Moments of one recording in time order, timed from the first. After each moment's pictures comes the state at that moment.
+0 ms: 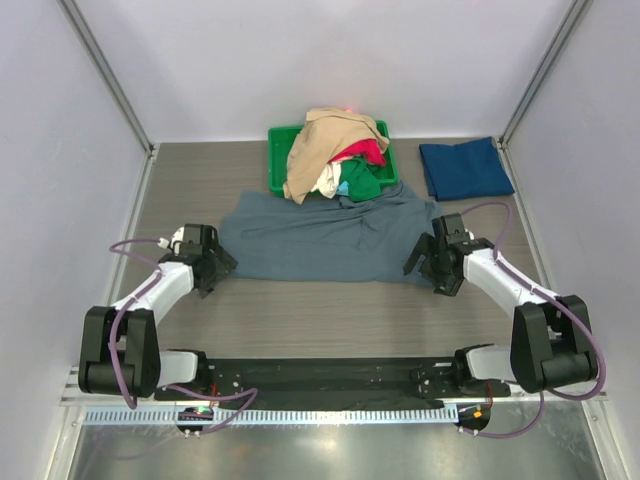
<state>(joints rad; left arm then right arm) -0.08 1.29 0.62 -0.39 -0.16 -0.86 0.18 1.30 0.71 -0.58 0.03 0.71</state>
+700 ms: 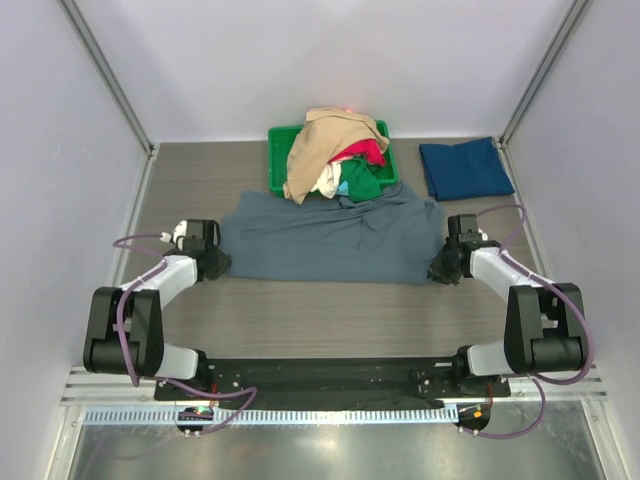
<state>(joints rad) -0.08 1.39 0.63 -0.24 -0.16 -0.90 0.04 1.38 0.67 -0.42 0.03 0.68</state>
